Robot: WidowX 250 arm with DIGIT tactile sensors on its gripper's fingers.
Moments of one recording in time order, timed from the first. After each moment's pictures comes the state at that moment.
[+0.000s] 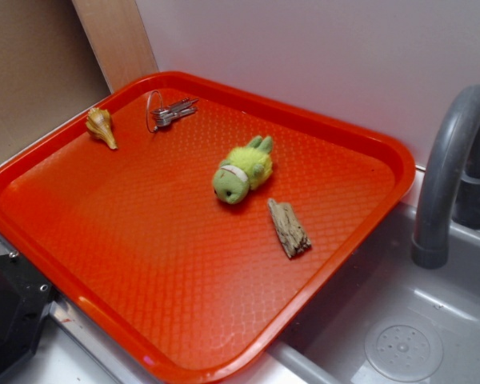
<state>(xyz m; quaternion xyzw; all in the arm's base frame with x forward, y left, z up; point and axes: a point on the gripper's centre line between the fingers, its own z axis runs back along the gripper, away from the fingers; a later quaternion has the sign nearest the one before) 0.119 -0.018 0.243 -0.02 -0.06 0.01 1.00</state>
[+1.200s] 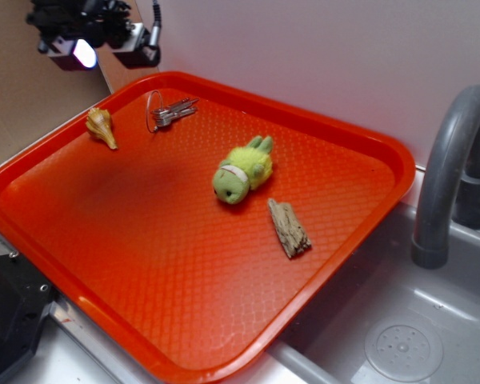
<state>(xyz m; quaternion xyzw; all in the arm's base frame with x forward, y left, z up) 0.251 0.082 0.127 0.01 -0.21 0.29 0.93</state>
